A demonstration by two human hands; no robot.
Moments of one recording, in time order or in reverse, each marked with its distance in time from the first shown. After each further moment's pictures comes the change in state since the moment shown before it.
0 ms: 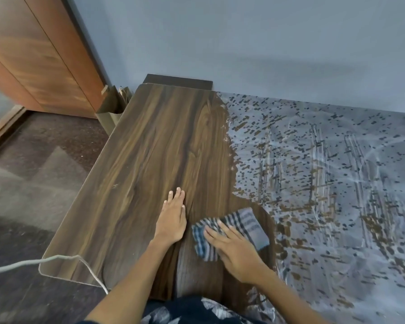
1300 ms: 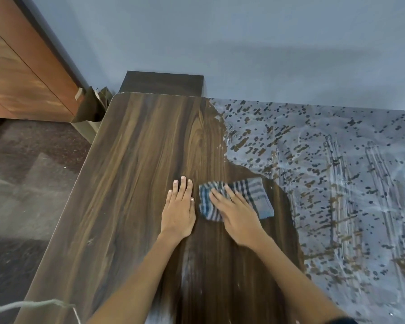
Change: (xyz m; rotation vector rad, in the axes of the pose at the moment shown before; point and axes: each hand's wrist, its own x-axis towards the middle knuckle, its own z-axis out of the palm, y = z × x) left_hand 0.151 0.021 -0.004 0.268 -0.013 0.083; right_hand 0.149 0.085 -0.084 -0.099 0.130 0.230
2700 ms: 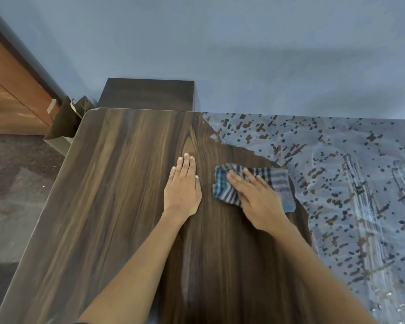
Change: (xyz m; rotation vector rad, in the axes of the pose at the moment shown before) left_hand 0.157 0.012 -0.009 0.060 0.041 0.062; right_hand 0.102 0.081 -0.042 0.019 0.109 0.121
